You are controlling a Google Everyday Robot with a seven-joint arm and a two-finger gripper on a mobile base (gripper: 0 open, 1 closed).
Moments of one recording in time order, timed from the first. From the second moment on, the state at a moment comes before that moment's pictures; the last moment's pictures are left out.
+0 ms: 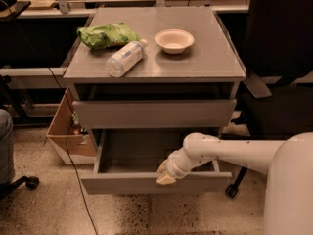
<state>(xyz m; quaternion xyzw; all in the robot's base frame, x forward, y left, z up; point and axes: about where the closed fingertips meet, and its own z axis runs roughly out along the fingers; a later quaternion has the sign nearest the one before) 0.547 -0.027 0.436 -0.65 0.71 0.18 0.20</state>
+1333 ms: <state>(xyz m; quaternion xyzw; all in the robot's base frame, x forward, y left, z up) 0.482 -0.051 0.451 -0.63 0.73 0.19 0.19</state>
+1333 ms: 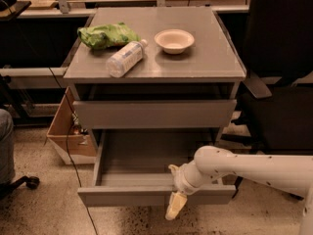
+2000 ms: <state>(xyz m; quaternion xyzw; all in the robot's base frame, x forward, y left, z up) 0.501 -0.065 0.456 -0.62 0.74 0.18 0.21</state>
